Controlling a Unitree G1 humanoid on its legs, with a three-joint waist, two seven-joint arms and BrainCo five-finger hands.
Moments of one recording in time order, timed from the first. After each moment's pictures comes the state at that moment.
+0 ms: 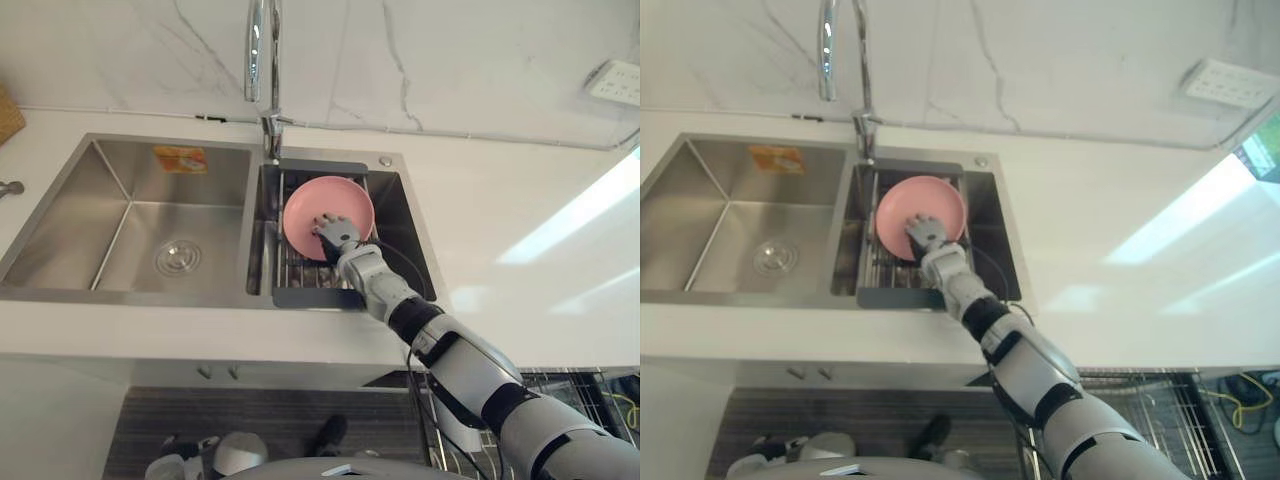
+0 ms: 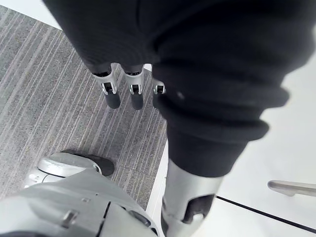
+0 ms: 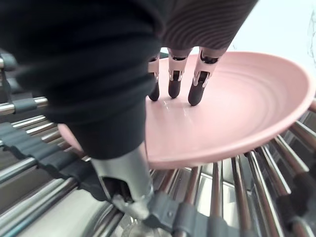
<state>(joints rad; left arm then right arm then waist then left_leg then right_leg) 0.11 0.07 0.31 0.99 -0.04 0.10 0.10 -0.80 -0.20 0.70 0.78 -1.03 0.18 -0.05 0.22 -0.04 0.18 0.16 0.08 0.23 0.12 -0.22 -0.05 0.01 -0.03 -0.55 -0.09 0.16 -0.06</state>
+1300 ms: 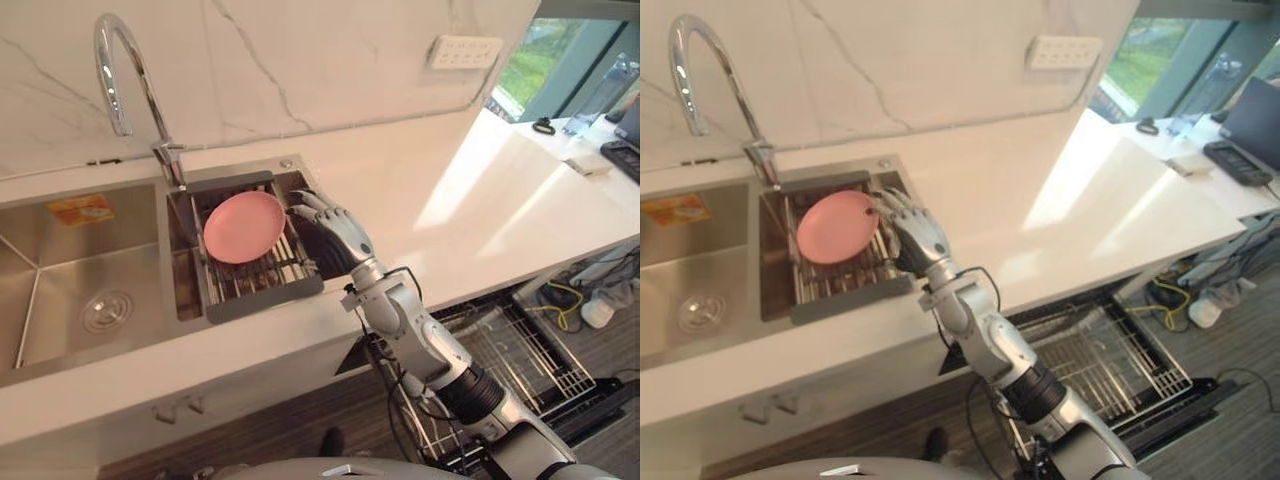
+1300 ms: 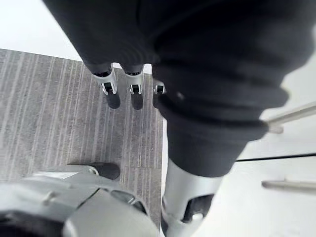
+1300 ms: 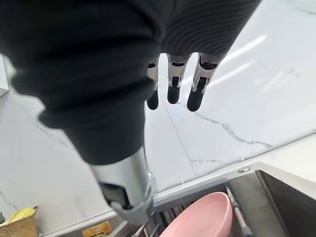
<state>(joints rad) 0.18 0.08 0.27 1.04 -0.12 0.12 0.17 -0.36 -0.39 0.56 -0.18 -0.68 0.05 -0.19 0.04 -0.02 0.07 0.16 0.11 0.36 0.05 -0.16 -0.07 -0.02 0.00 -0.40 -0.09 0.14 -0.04</state>
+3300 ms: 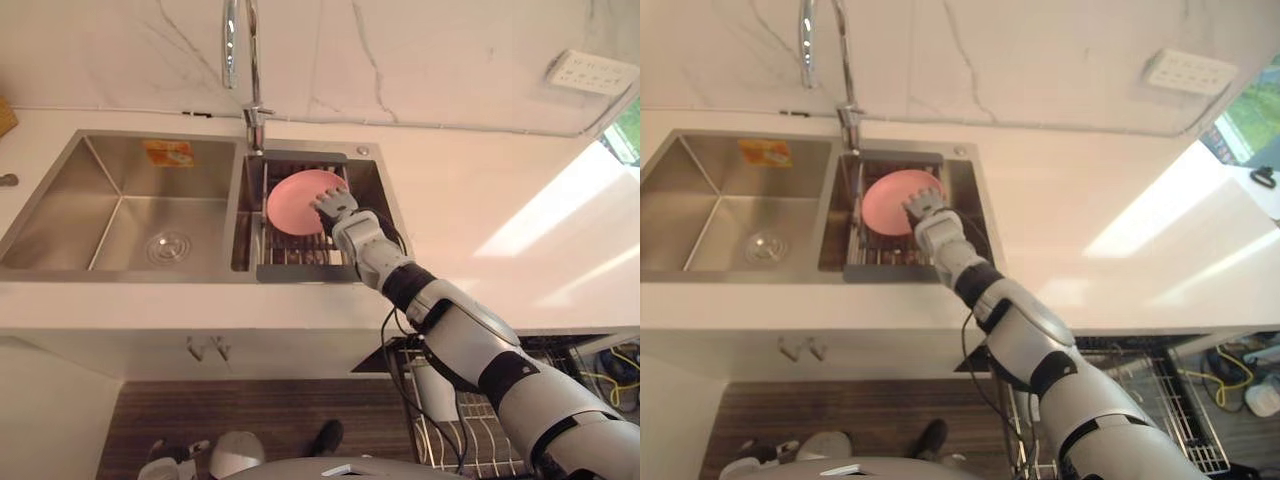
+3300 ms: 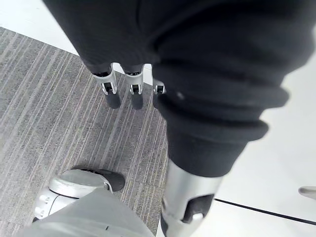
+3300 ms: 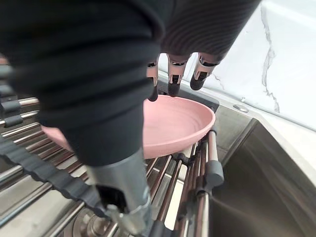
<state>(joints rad) 0.12 0.10 0.31 0.99 -0.02 0.10 0.15 -1.01 -0.20 0.81 0.89 -0.96 0.26 0.09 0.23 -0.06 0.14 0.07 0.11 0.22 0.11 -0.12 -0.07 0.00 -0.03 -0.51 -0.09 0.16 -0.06</state>
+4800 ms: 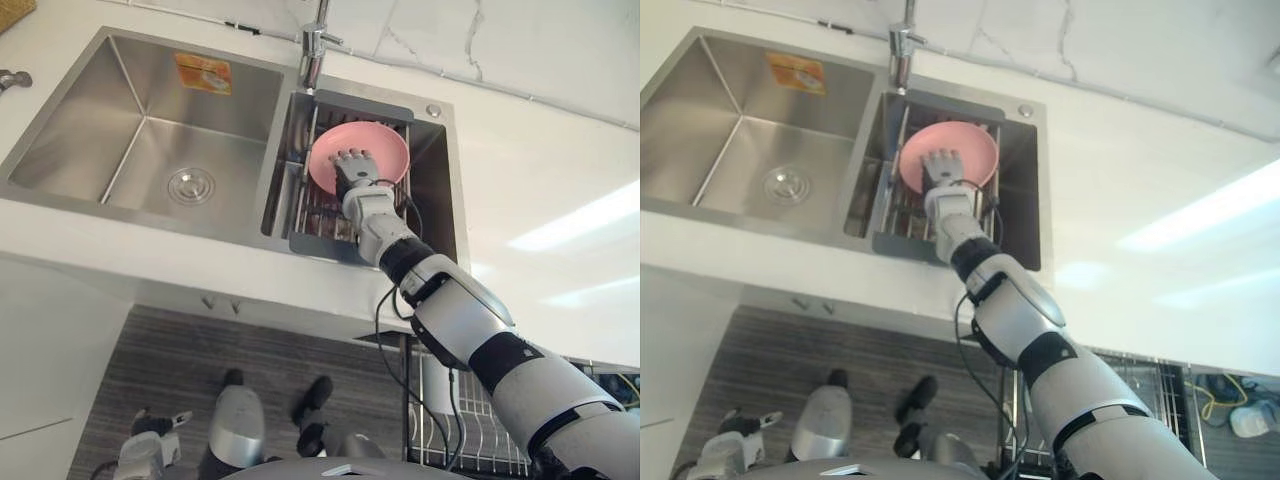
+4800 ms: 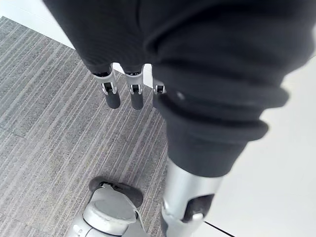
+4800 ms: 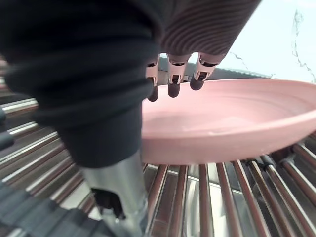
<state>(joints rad) 0.06 0.18 0.31 0.95 -0.06 0.07 0.14 -1.15 -0.16 0.66 1.03 -0.82 0.35 -0.09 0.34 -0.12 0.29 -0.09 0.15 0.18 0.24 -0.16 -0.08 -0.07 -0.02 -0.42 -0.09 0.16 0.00</state>
